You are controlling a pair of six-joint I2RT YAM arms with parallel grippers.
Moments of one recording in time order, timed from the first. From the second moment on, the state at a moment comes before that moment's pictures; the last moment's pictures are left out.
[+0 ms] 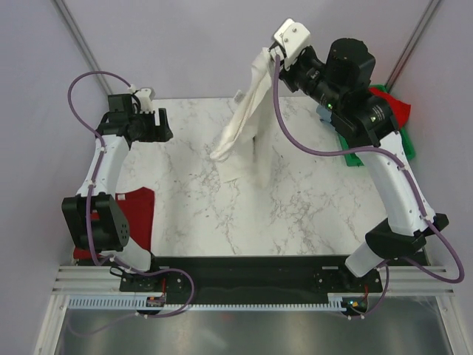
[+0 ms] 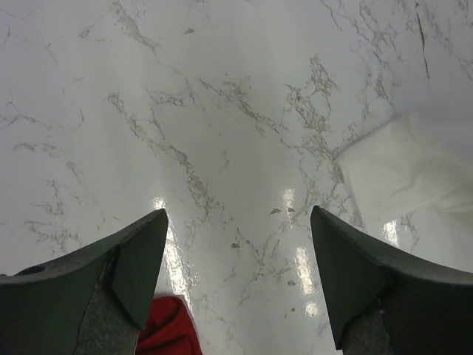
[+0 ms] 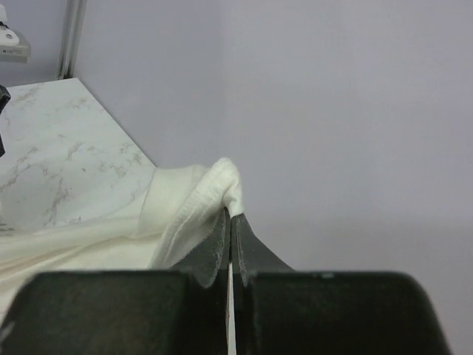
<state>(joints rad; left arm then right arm) 0.08 1.58 1.43 -0.57 0.31 0.07 0.58 1.60 2.24 -0.61 -0.05 -0.55</state>
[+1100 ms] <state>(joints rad) -0.09 1.44 0.93 -0.85 0.41 0.60 0.36 1.61 1.44 -0.56 -0.16 -0.40</state>
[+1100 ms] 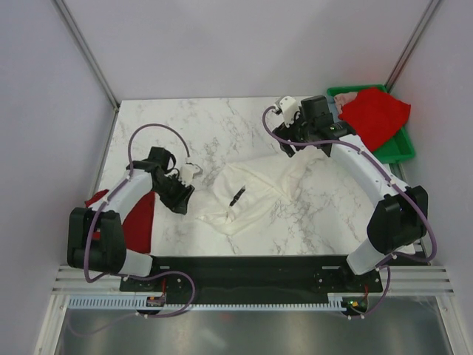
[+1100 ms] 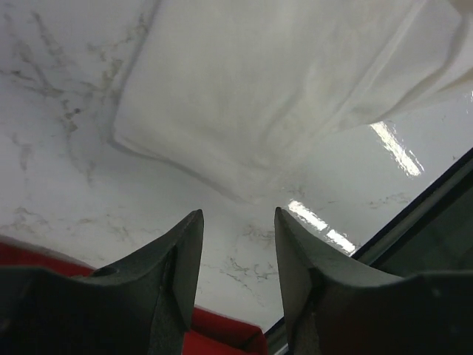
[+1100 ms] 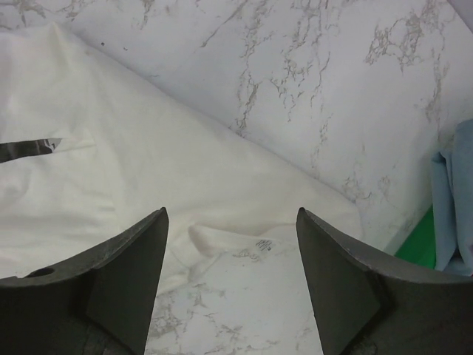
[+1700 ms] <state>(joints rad) -0.30 1.43 0.80 -0.80 0.29 0.65 0.35 1.61 1.41 -0.58 -0.17 -0.40</state>
